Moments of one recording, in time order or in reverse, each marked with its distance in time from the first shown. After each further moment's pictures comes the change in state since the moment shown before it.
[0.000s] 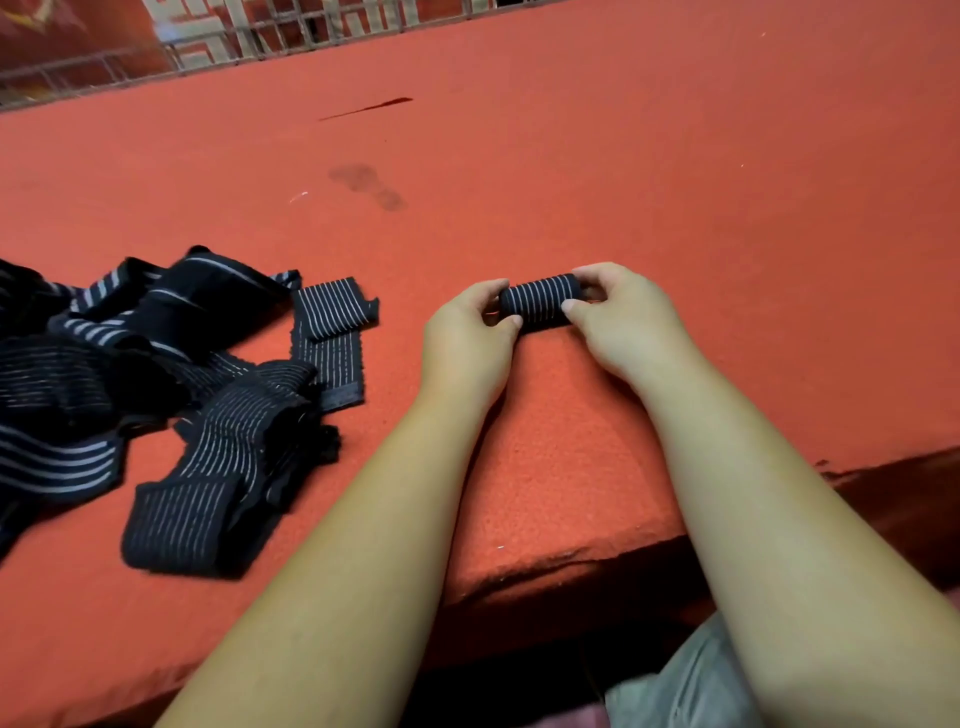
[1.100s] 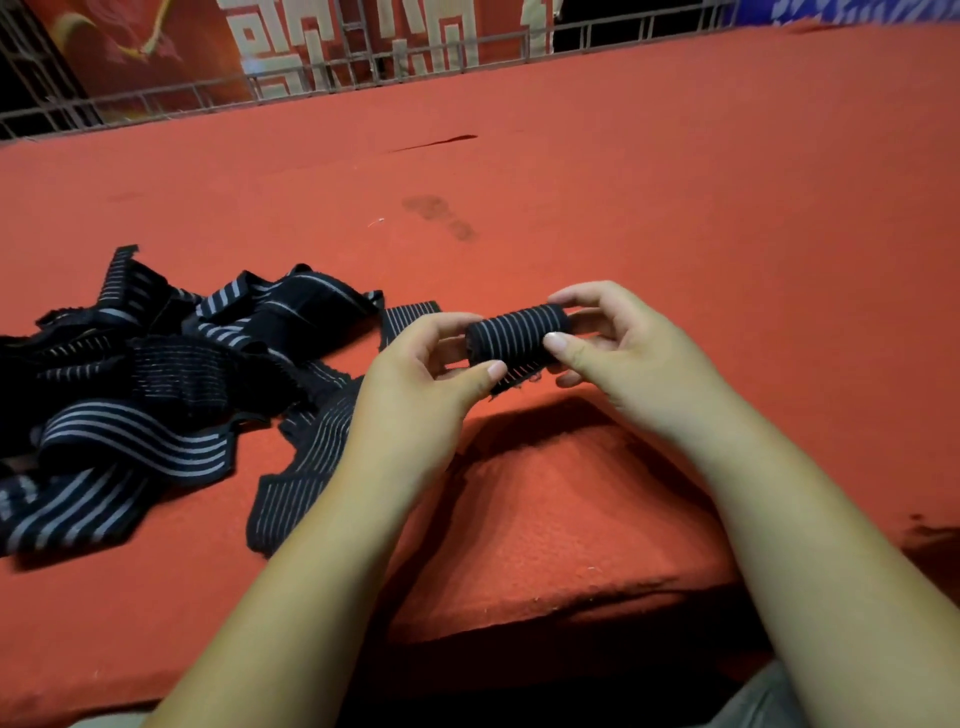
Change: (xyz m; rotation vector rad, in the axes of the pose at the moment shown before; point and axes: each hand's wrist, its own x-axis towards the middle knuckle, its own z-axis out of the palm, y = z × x) left_hand -0.072 0.006 -0.143 -0.304 0.041 -0.054; right_hand -0.068 -0.076 0.010 0.405 -0.322 -0.262
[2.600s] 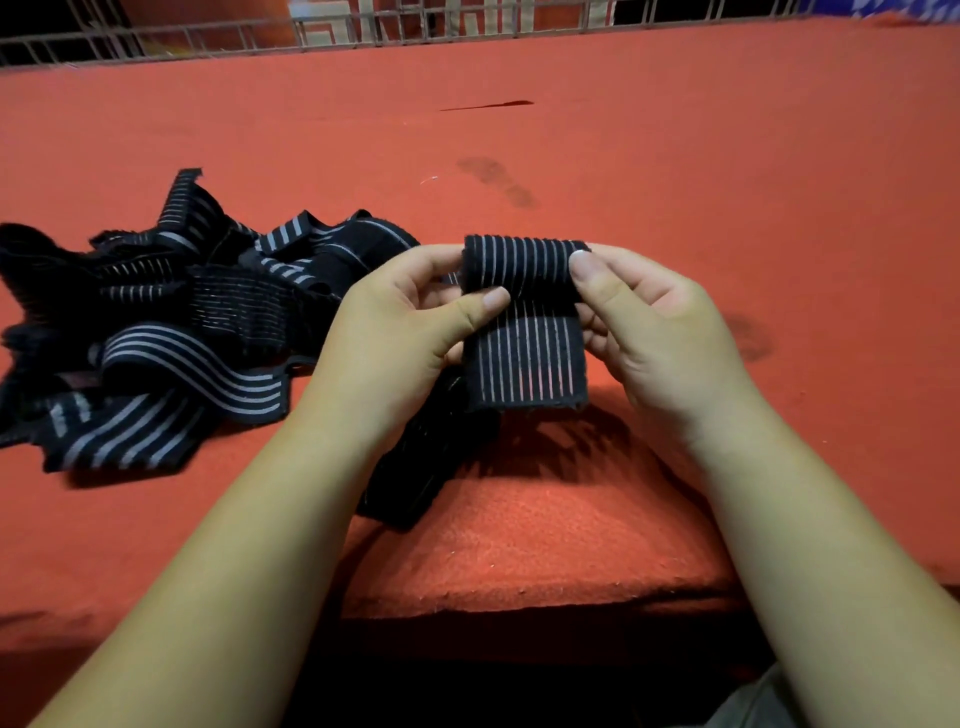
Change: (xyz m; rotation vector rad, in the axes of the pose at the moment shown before) left_hand 0.009 -0.009 -0.069 -0.259 -0.046 -0.039; right_hand 0.011 -0.017 0.076 0.410 -0.028 -0.052
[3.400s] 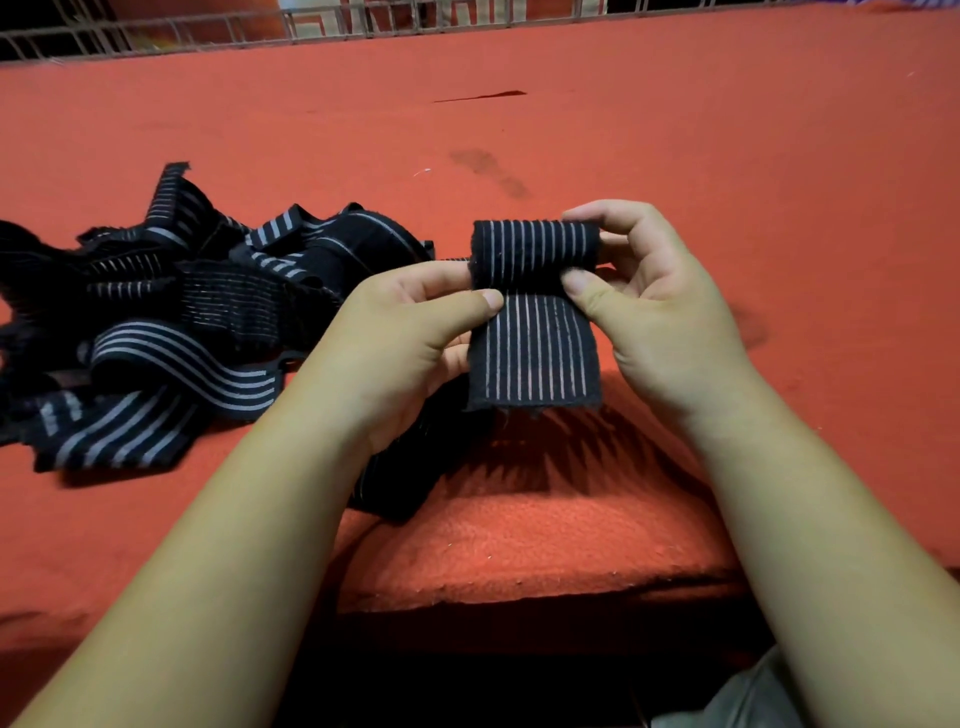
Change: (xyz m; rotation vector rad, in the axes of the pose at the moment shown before) left_hand -0.003 0.005 0.005 -0.211 -0.140 -0.152; right_hand 0.004 -0.003 -0.008 -0.209 -0.058 -0.207
